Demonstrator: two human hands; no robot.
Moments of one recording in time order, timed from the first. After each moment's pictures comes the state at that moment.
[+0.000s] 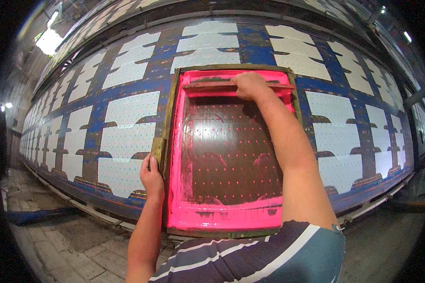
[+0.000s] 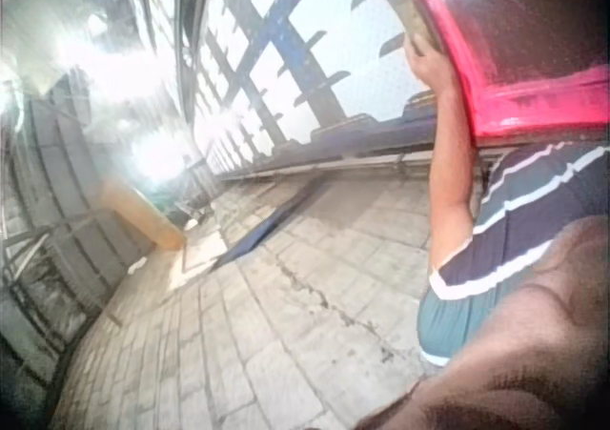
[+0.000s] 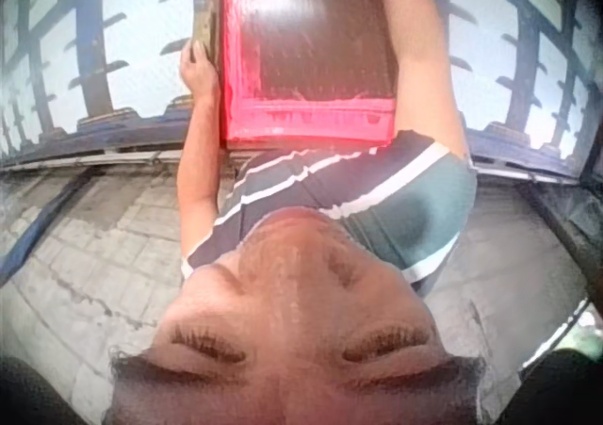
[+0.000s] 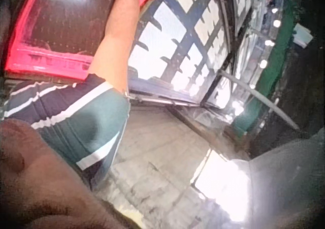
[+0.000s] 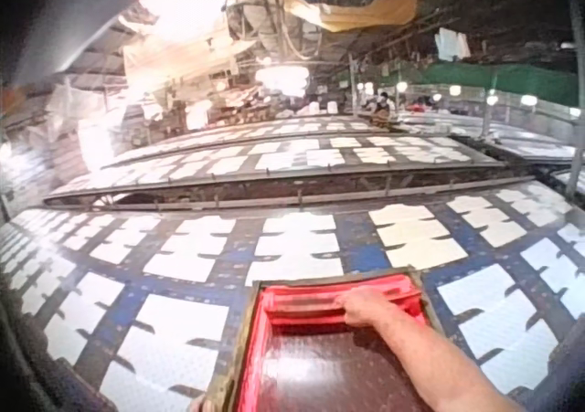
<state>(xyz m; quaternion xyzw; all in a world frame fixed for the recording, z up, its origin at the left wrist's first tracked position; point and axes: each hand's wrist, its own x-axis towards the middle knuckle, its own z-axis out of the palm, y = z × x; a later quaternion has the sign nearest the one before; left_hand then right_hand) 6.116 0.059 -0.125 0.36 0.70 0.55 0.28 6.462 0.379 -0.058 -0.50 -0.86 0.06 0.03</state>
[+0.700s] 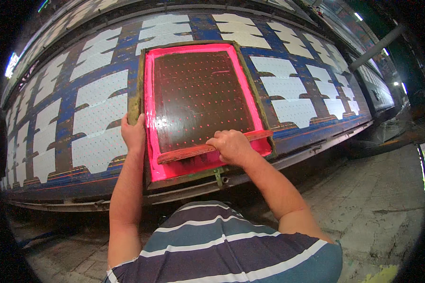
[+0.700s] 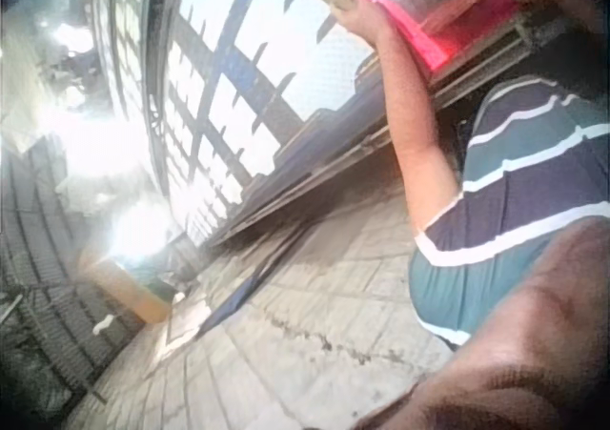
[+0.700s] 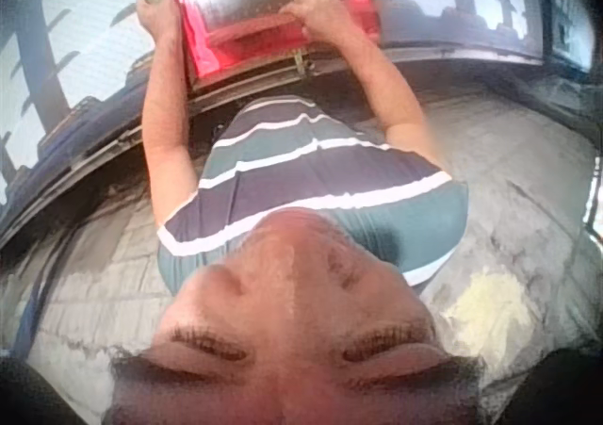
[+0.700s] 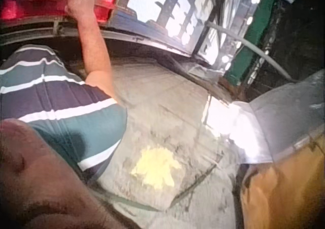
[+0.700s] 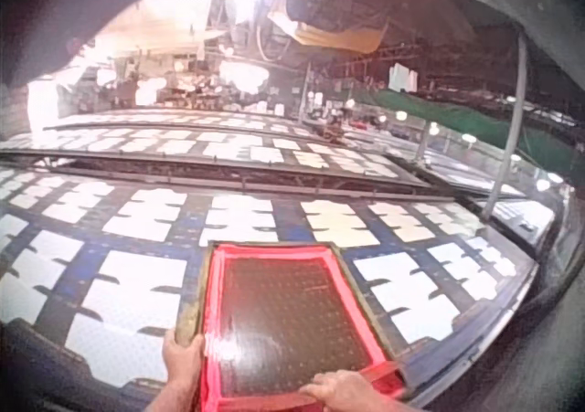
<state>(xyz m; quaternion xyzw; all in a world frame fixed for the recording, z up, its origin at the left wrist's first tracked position) 6.113 0.051 -0.125 0.43 0.69 0.52 0.25 6.457 -0.057 -0.051 -0.48 -0.87 0.06 0.04</state>
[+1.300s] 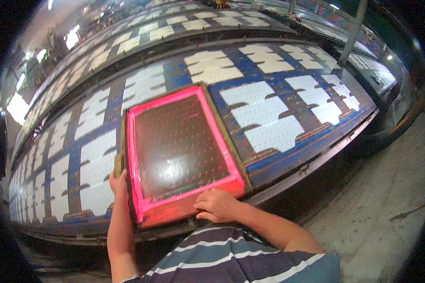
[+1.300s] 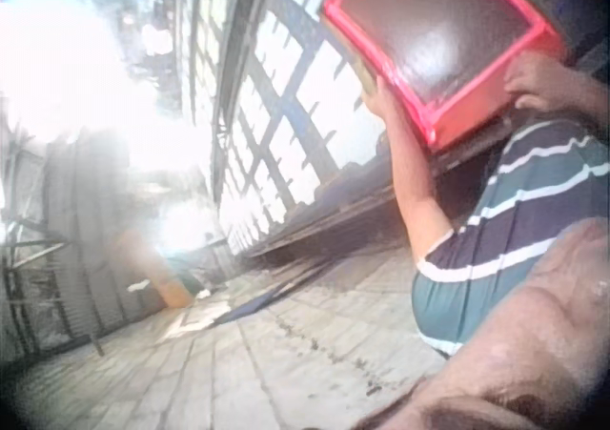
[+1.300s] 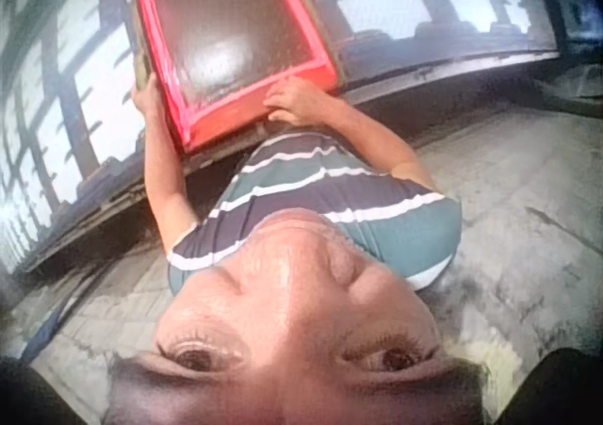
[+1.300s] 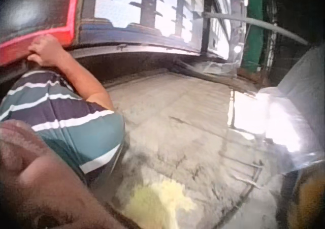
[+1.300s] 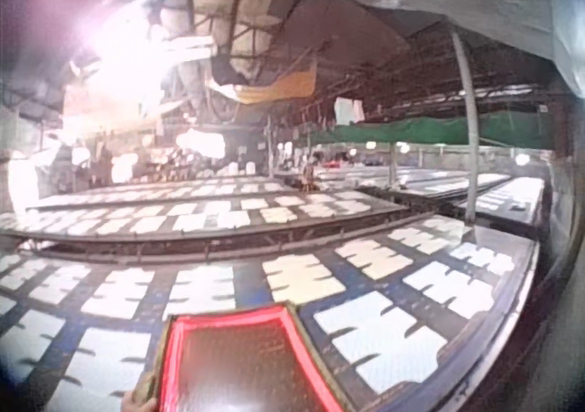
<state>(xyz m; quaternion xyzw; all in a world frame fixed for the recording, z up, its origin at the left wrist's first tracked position) 6.102 0.063 -0.147 0.44 0.67 0.54 0.25 6.547 -0.128 -0.071 -0.34 -0.89 0.19 0.25</state>
